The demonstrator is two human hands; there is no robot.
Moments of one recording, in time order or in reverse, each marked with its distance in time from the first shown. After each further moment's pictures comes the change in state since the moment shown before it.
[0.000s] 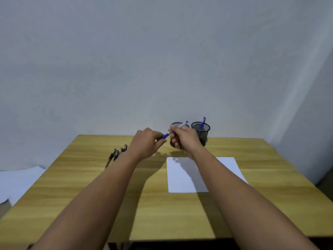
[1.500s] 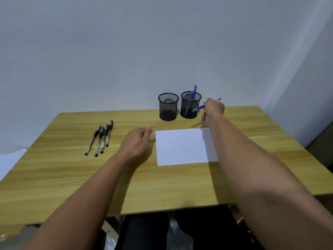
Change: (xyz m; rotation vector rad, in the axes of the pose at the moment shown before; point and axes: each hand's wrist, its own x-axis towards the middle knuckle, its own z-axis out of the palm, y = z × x) left_hand -0.058 0.021 0.055 -0.413 -0.114 -0.415; right_hand 0.060 0.023 -0.111 0.136 0.617 0.193
